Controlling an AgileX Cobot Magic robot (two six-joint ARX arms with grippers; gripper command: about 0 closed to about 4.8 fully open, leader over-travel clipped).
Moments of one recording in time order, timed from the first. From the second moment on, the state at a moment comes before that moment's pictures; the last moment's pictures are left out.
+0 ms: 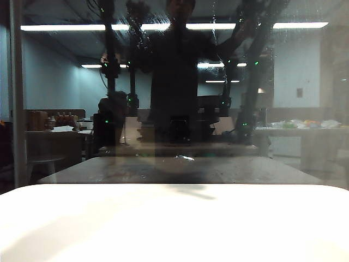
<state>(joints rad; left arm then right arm) -0.19 1.30 2.17 -0.59 0.49 0.07 -0.18 1.92 2.63 -0.78 -0.09 -0.08</state>
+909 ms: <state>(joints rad) -0.19 1.30 2.17 -0.60 0.49 0.07 -0.06 1.61 2.60 -0.94 -0.08 -0.08</state>
